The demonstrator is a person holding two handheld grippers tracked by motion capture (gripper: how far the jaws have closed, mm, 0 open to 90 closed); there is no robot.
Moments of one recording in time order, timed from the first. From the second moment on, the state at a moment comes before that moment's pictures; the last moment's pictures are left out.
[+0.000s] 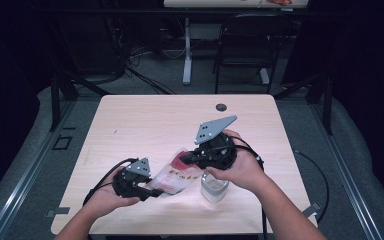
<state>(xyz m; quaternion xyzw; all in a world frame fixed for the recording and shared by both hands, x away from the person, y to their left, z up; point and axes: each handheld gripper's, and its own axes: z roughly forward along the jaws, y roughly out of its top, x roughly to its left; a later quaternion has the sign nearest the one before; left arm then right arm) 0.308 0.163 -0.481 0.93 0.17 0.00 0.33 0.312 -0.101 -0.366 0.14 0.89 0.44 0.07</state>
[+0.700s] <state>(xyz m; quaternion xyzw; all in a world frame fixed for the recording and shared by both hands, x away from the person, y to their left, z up) 0.310 0.171 -0.469 0.93 0.18 0.01 0.31 0.313 -0.119 -0.383 0.16 0.88 0.43 0.08</state>
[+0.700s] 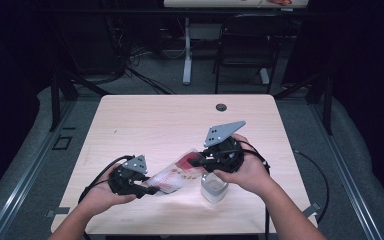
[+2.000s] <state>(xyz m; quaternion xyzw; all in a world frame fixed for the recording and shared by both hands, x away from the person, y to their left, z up) 0.312 0.170 -0.445 0.94 0.17 0.00 0.28 0.311 -0.150 -0.413 0.20 0.86 0.46 0.06</state>
